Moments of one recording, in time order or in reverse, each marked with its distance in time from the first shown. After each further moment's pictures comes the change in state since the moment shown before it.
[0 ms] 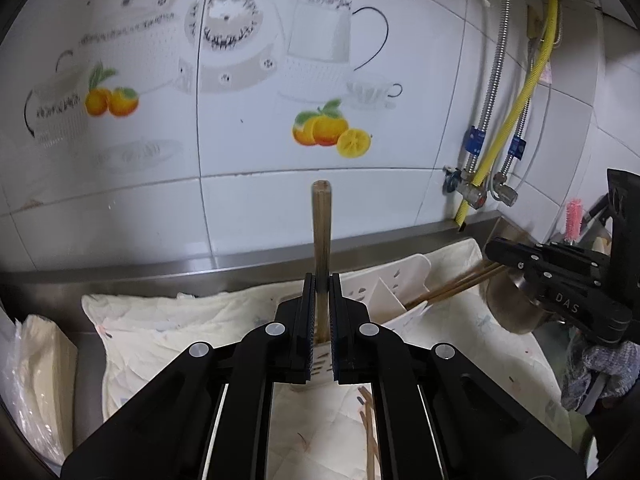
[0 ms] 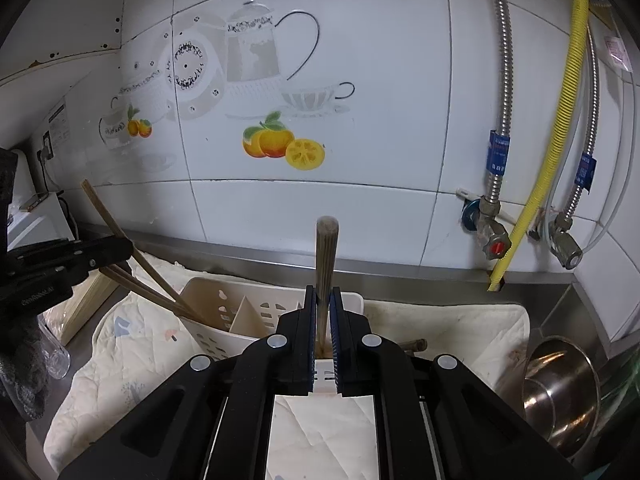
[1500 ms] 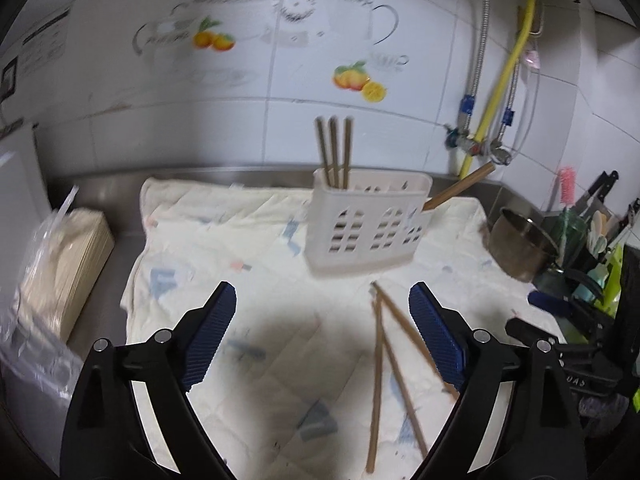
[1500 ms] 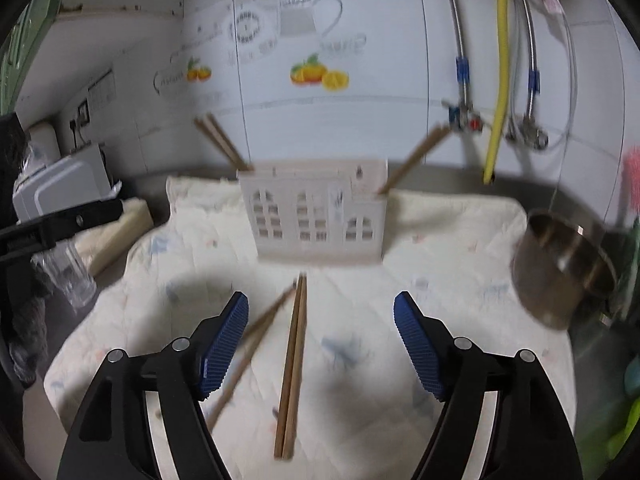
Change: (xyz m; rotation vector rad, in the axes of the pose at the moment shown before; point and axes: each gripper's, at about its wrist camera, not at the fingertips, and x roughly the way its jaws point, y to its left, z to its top) left arm -0.094 0.006 -0.146 -0.085 -0.032 0.100; right arm -0.079 0.045 -0.183 0.050 0.017 0.033
